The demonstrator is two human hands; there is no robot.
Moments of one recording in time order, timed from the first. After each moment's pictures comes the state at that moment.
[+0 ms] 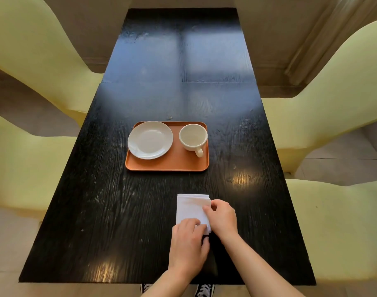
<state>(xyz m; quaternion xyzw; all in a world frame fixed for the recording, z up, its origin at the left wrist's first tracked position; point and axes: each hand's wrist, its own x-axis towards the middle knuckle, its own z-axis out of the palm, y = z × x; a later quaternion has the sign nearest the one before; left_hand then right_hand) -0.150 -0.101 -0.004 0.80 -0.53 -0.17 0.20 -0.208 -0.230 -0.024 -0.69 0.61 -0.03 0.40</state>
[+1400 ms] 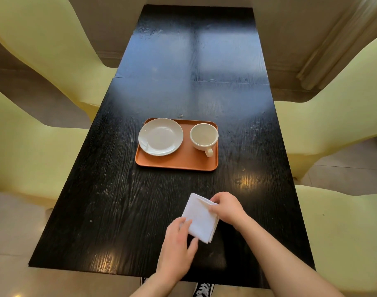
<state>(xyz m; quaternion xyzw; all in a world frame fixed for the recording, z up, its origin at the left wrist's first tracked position) -0.125 -0.068 -0.020 0.83 -0.42 -0.29 0.23 -0.193 -0.271 -0.025 -0.75 0.51 0.14 0.39</state>
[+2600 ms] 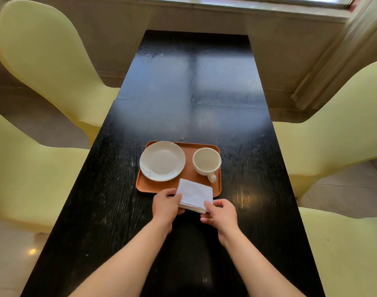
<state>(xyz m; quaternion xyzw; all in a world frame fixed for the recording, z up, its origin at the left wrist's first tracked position) 0.011 -0.197 -0.005 0.75 0.02 -0.39 0.53 -0.132 -0.275 0.001 -0.43 0.62 -0.14 0.64</state>
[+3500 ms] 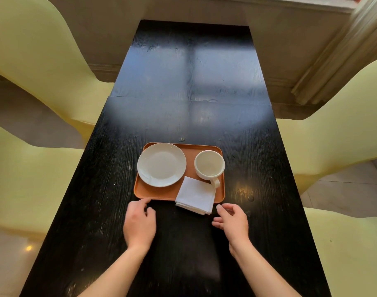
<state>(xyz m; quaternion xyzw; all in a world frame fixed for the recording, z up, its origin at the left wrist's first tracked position) 0.052 -0.143 -0.036 0.91 -0.18 -0.15 0.35 -0.140 -0.290 -0.032 -0.47 0.66 -0.18 0.55</state>
